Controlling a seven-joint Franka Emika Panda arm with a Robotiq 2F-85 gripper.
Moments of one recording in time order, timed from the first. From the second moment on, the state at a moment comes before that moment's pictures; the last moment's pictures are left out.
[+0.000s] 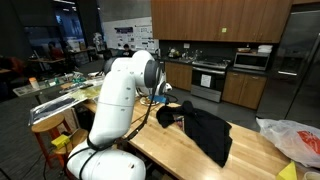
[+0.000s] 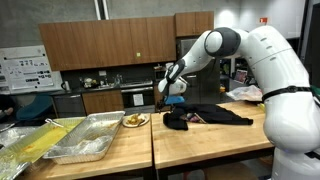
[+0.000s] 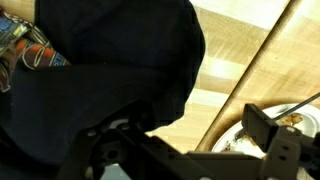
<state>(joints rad) 0.19 0.52 0.12 -1.81 0.04 2.63 0.11</state>
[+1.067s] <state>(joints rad) 0.26 0.63 0.07 -1.62 -0.02 2.43 0.20</state>
